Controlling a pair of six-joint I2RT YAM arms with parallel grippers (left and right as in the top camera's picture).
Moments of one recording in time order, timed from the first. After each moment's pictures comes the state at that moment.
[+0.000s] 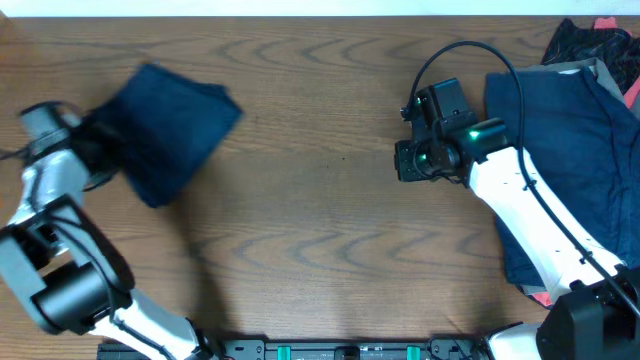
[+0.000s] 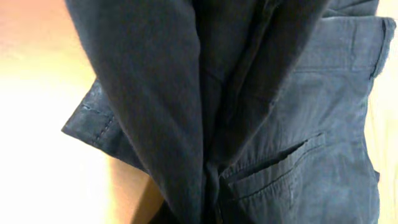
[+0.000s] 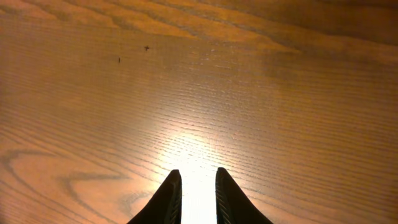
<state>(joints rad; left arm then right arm) 0.60 1.89 1.21 -0.36 0.28 -0.57 0.35 1.59 1.25 -0.86 -0.16 0.26</state>
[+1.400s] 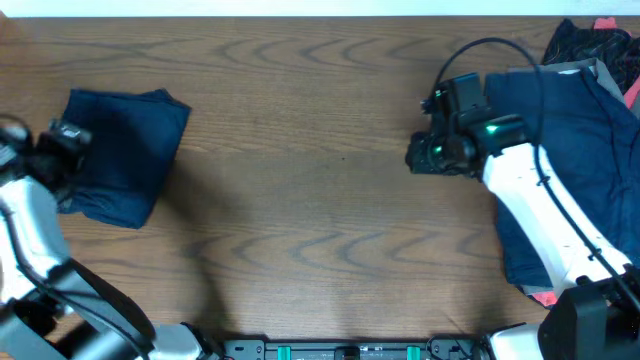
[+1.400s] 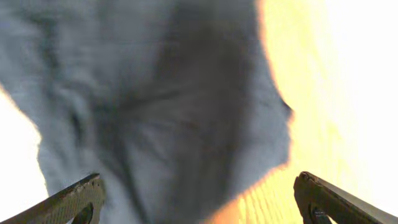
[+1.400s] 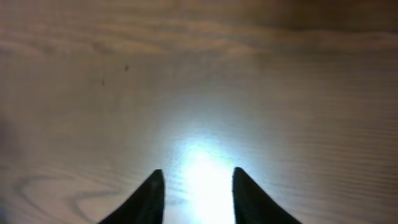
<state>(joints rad) 0.66 1.61 1.21 -0.56 0.32 -0.55 0.25 1.59 1.25 -0.84 -0.18 0.33</state>
